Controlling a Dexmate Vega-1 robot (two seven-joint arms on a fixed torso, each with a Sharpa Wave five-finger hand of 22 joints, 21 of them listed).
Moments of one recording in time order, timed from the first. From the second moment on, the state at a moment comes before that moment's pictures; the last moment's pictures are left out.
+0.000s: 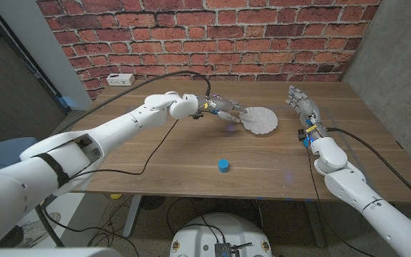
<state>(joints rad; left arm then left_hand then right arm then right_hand) 0.22 0.51 1.01 -1.25 0.74 -0.38 -0.20 0.21 0.15 0.63 -0.01 0.17 0.05 -0.19 0.20 0.18 -0.01 -0.09 0.22 0.19 -0.05 -0.04 0.18 0.17 0.05 0.06 0.24 0.19 -1.07 -0.61 -0.26 -1.56 0.49 0.37 -0.21 0.36 0.13 0.38 -0.14 0.17 0.22 -0.03 0.20 0.19 0.21 0.08 0.21 0.20 0.16 0.08 0.22 0.21 0.26 0.10 0.21 0.17</state>
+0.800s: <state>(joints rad) 0.15 0.43 1.10 -1.10 0.76 -0.45 -0.17 0.21 0.15 0.65 0.01 0.17 0.05 -0.19 0.20 0.18 -0.01 -0.10 0.22 0.19 -0.06 -0.03 0.18 0.17 0.05 0.06 0.24 0.19 -1.05 -0.59 -0.26 -1.51 0.51 0.38 -0.19 0.36 0.13 0.38 -0.14 0.17 0.22 -0.03 0.20 0.19 0.22 0.08 0.21 0.20 0.16 0.08 0.22 0.21 0.26 0.10 0.21 0.17</state>
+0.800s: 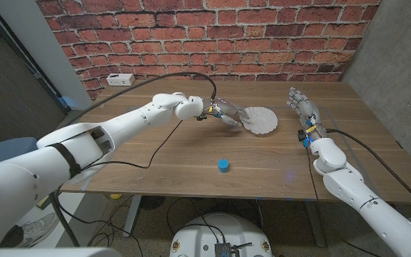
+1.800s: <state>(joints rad) 0.13 0.41 1.16 -1.06 0.76 -0.43 -0.23 0.21 0.15 0.65 0.04 0.17 0.07 -0.19 0.19 0.18 0.01 -0.09 0.22 0.19 -0.04 -0.04 0.18 0.17 0.06 0.07 0.24 0.20 -1.05 -0.58 -0.27 -1.49 0.51 0.39 -0.19 0.36 0.13 0.38 -0.14 0.17 0.23 -0.03 0.20 0.19 0.22 0.08 0.21 0.20 0.16 0.08 0.22 0.21 0.25 0.10 0.21 0.17</state>
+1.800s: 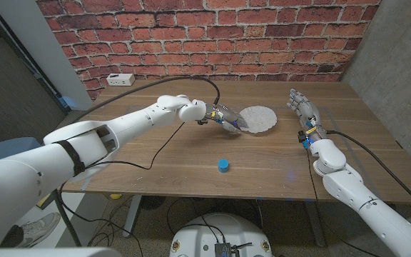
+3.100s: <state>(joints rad) 0.12 0.40 1.19 -1.07 0.77 -0.40 -0.27 0.19 0.15 0.65 0.08 0.18 0.07 -0.19 0.18 0.18 0.02 -0.09 0.21 0.19 -0.04 -0.04 0.18 0.17 0.06 0.07 0.24 0.20 -1.00 -0.54 -0.33 -1.45 0.60 0.27 -0.11 0.29 0.15 0.36 -0.08 0.17 0.20 0.01 0.19 0.19 0.18 0.11 0.19 0.20 0.11 0.10 0.21 0.22 0.25 0.09 0.20 0.17</state>
